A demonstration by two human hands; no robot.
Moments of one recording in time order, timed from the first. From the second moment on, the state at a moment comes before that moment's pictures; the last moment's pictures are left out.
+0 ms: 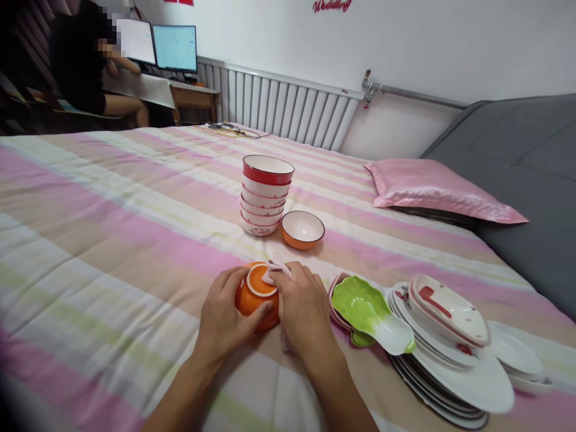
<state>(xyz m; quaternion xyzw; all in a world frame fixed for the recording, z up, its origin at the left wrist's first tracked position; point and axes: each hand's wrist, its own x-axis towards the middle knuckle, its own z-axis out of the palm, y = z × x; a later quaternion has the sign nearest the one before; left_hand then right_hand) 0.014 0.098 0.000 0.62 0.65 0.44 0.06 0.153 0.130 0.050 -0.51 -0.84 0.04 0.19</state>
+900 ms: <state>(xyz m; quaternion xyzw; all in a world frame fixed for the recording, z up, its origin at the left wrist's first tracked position) 0.014 0.096 0.003 0.61 0.65 0.44 0.08 0.144 0.126 0.045 -0.52 -0.83 0.03 0.21</state>
